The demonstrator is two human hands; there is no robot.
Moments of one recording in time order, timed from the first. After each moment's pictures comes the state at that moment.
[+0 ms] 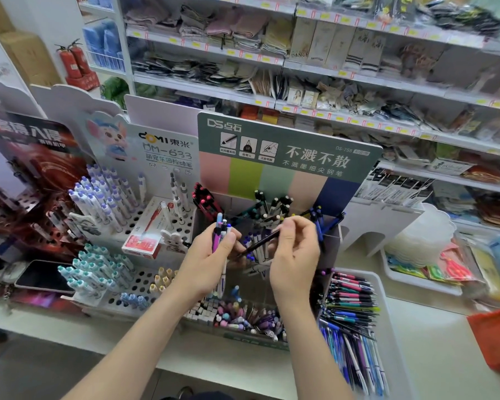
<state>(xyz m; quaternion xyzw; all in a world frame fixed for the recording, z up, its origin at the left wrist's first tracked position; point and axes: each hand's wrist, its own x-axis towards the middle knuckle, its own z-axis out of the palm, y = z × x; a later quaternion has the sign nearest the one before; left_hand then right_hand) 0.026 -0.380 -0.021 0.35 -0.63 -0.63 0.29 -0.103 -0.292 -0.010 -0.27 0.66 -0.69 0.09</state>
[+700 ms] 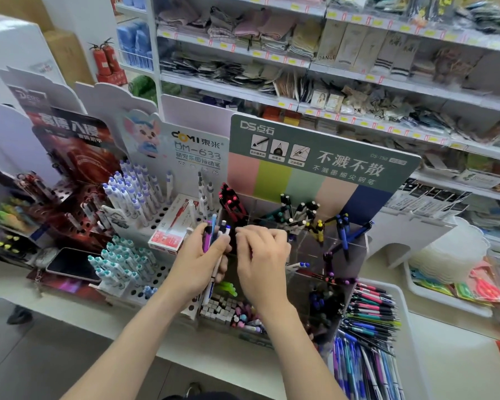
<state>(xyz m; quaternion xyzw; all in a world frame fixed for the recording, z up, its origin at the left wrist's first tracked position) 0.071 -0.401 -0.023 0.37 -0.58 -0.65 0.32 -0.062 -0.336 -0.055 -0.53 0.75 -0.39 -0.06</state>
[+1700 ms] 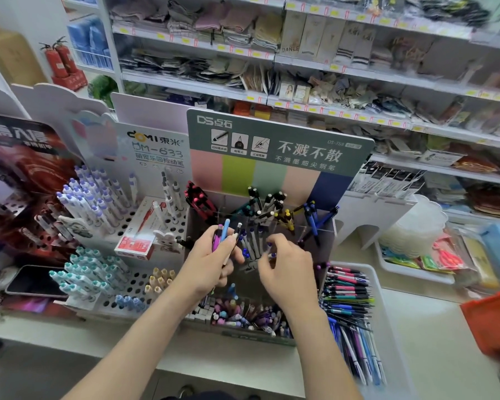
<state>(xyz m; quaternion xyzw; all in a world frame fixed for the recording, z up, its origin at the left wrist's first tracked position) 0.019 -0.378 -0.025 0.35 -0.56 -0.72 0.22 -0.132 -0.272 -0.052 -0.47 0.85 -0.26 0.00</state>
